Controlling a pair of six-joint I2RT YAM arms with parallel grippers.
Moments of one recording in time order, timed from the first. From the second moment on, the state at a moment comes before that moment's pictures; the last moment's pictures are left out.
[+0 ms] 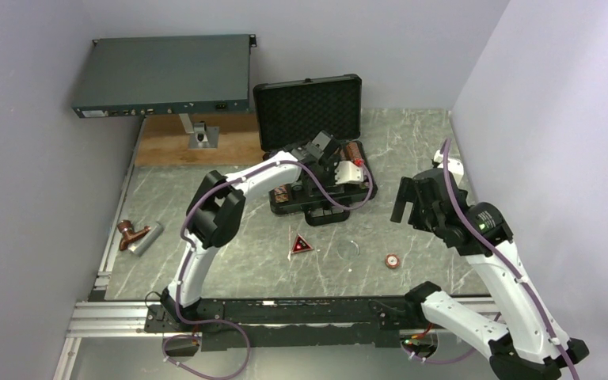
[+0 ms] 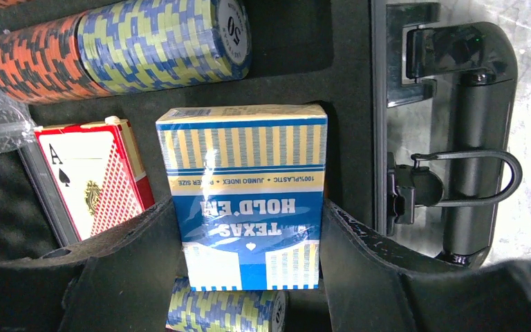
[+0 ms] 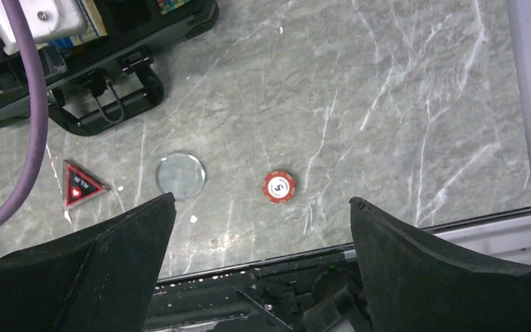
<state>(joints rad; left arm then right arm) -0.78 2.18 1.83 -0.61 0.12 0.80 0.49 0.86 1.22 -1.26 0.44 0.59</state>
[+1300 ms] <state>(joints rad) -0.81 1.83 1.62 -0.49 0.07 0.42 0.49 0.90 1.23 -1.25 0.41 0.70</state>
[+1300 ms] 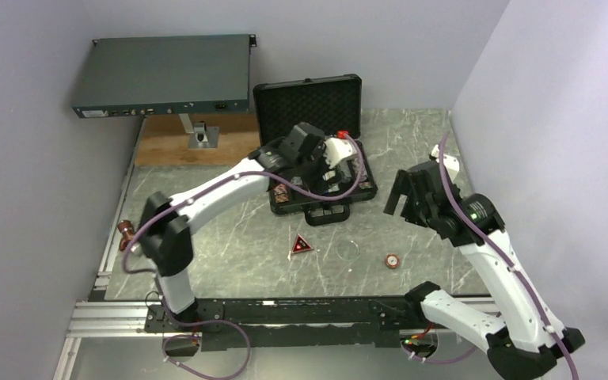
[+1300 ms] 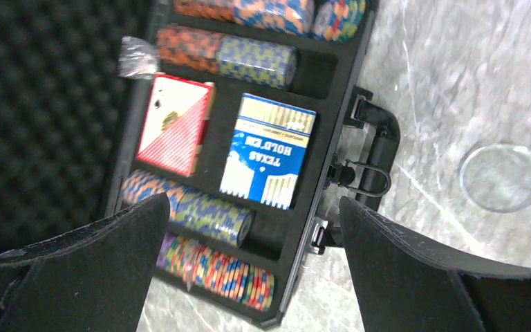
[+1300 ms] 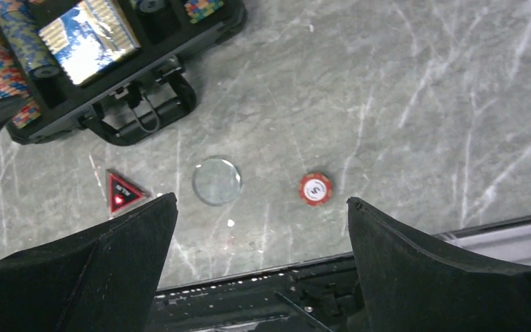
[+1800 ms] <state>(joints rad) -0.65 1.18 0.95 -0.23 0.16 -0.41 0.49 1.18 1.23 -0.81 0.13 0.72</state>
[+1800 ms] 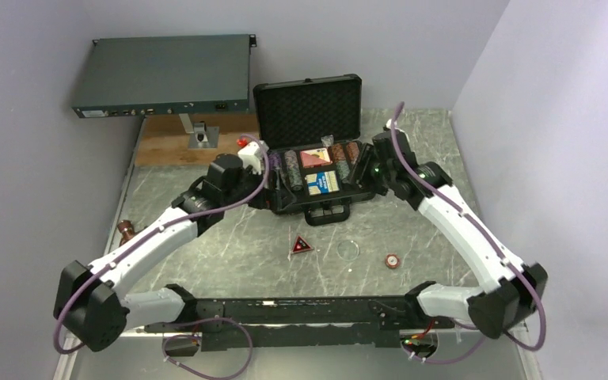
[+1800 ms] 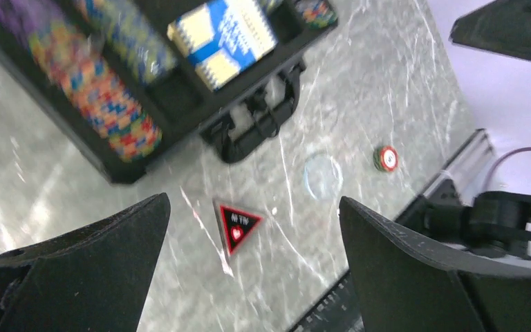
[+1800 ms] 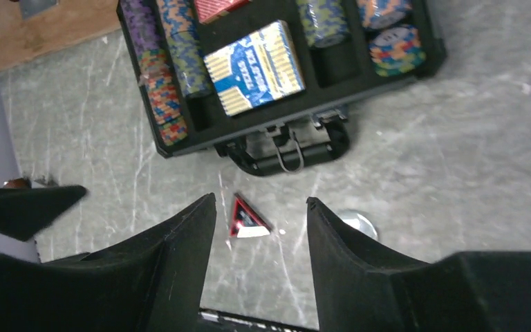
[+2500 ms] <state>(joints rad) -0.52 0.81 0.69 -0.58 0.10 -0.40 0.48 2.01 1.66 -0.60 -0.01 0.81</state>
